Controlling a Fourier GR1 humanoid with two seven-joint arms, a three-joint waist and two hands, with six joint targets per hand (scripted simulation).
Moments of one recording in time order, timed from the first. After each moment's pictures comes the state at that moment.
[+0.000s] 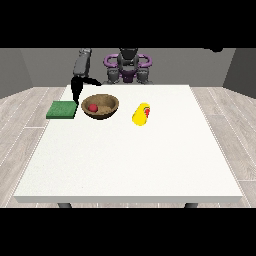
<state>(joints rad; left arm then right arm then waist) -0.99 0.44 0.45 -0.89 0.35 -0.36 0.05 -0.46 -0.17 -0.24 -0.97 -0.17 0.00 -0.30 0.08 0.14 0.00</state>
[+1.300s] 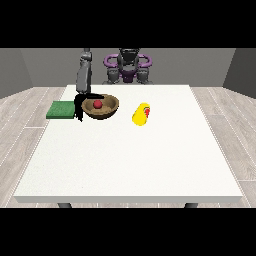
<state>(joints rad) -1.03 0.61 0.49 -1.02 0.62 -0.40 0.23 -0.58 -0.20 -0.32 -0.60 -0.22 0.09 -0.59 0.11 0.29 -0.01</state>
